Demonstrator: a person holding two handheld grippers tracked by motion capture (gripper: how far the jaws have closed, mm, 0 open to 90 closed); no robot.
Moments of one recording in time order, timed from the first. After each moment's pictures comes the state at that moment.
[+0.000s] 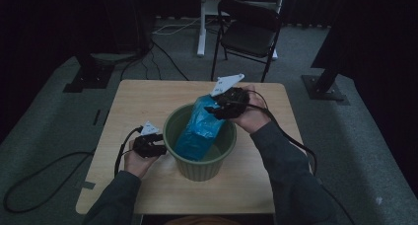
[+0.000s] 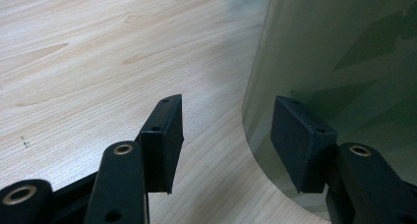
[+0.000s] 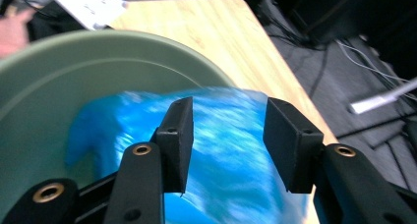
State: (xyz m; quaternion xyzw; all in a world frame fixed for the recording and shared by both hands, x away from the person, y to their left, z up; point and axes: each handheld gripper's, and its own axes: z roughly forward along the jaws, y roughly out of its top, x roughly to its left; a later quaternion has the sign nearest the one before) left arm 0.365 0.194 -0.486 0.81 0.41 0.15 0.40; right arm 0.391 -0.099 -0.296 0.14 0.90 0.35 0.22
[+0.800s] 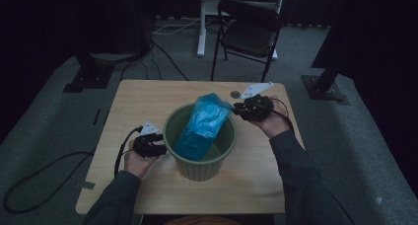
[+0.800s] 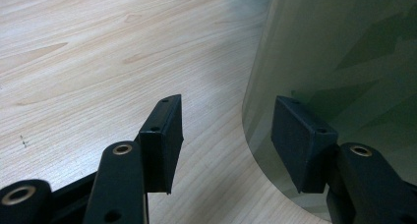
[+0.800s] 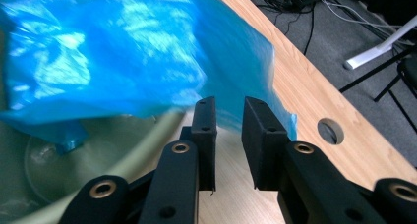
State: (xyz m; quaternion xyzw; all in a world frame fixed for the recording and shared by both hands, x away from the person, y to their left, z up) left arm 0.366 0.194 -0.487 0.81 0.41 0.15 0.40; right arm 0.415 -0.177 -0.348 0.23 0.88 0.36 0.20
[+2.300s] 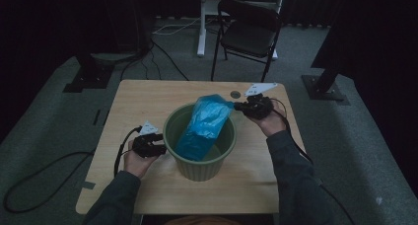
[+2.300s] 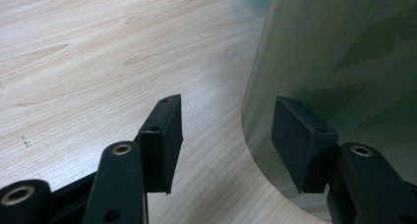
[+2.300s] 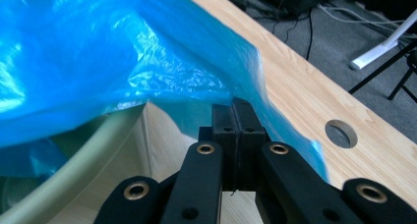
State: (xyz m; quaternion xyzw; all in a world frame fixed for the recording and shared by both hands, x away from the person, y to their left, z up) left arm 0.365 0.196 -0.485 0.81 0.41 0.15 0.40; right arm 0.438 -0.189 -0.373 0.27 0.85 0.41 0.18
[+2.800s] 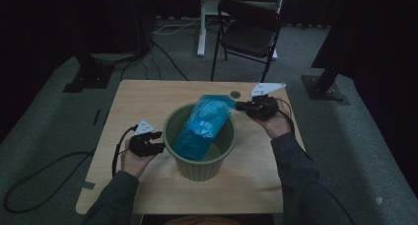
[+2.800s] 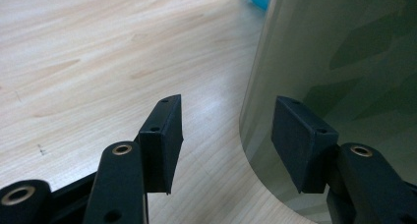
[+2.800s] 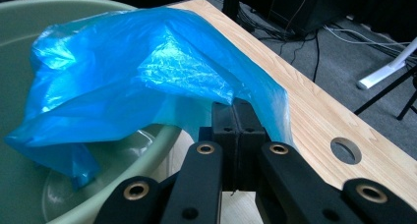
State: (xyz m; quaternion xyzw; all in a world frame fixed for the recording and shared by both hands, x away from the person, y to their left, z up) left arm 0.359 0.203 -0.471 0.80 0.40 0.16 0.42; right arm 0.418 -0.195 -0.352 0.25 0.84 0.44 0.18
